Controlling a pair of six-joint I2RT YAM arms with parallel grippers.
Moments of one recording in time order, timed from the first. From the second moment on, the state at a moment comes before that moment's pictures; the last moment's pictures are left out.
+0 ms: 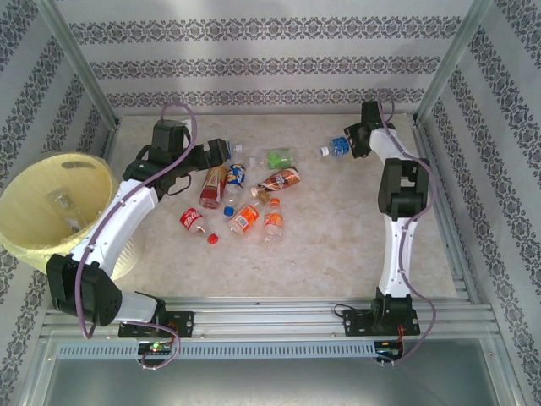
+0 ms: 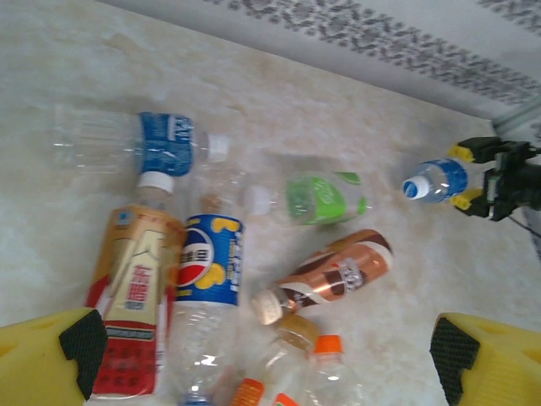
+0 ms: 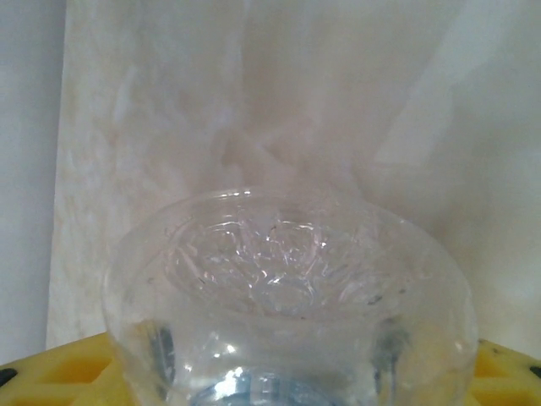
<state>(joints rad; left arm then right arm) -0.25 1.38 1.26 -0.50 0.16 -0.47 -0.04 2.36 1.91 -0.49 -0.12 1.19</state>
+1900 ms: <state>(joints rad) -0.60 1.82 1.47 -0.23 0.52 -0.24 0.29 1.50 1.09 0.04 -0.53 0.97</state>
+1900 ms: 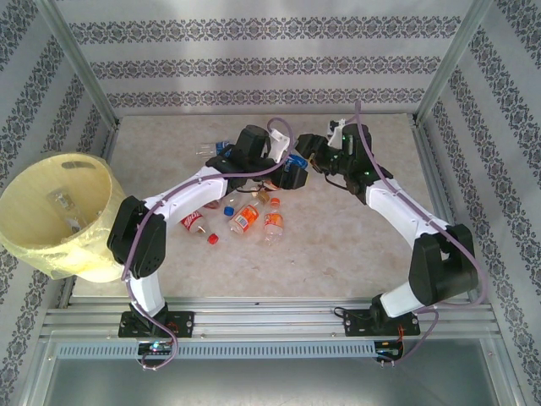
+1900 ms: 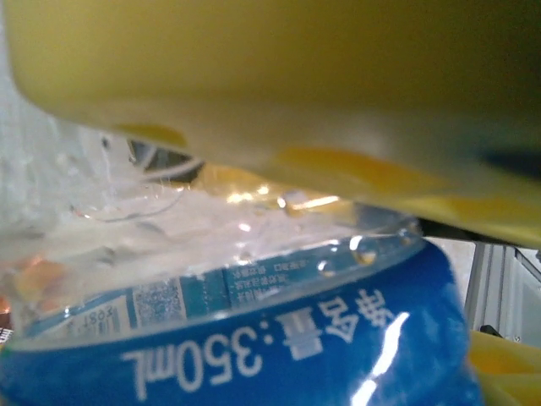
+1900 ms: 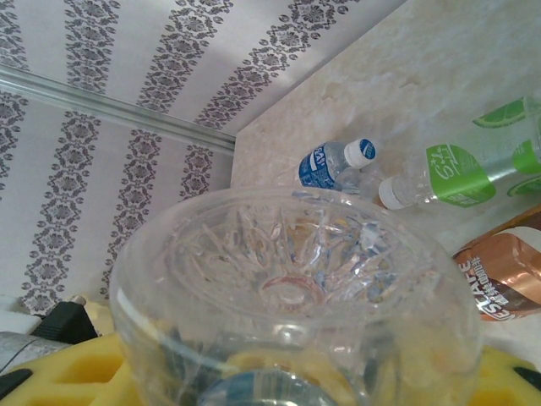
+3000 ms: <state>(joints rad) -0.55 1.14 1.27 -0.61 -0.34 -0.32 0.14 1.43 1.19 0.02 -0.30 0.86</state>
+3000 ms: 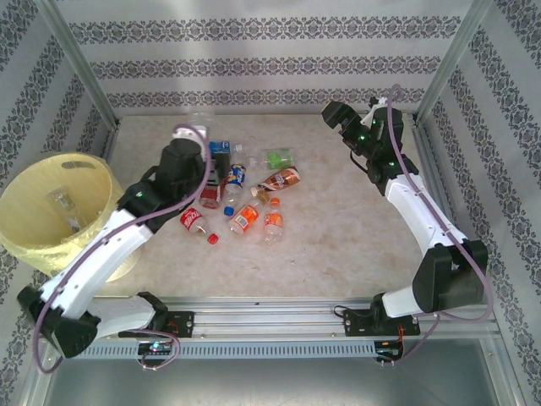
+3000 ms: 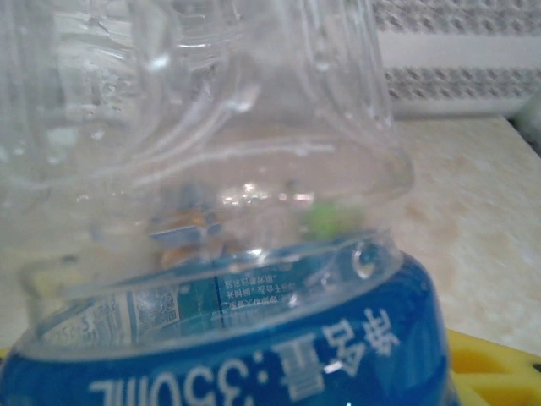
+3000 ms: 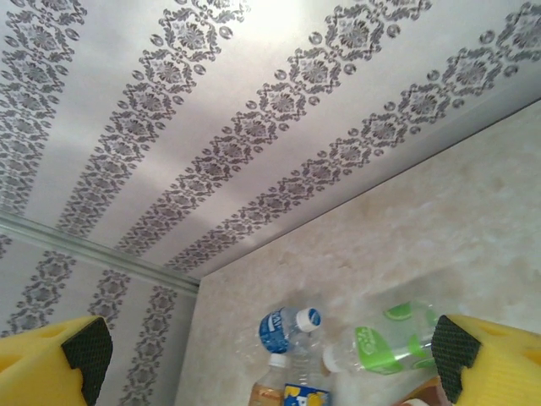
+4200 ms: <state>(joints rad) 0.23 1.01 1.42 -1.00 -0.62 -0.44 0.17 1.35 1.14 -0.01 -0.34 0.54</state>
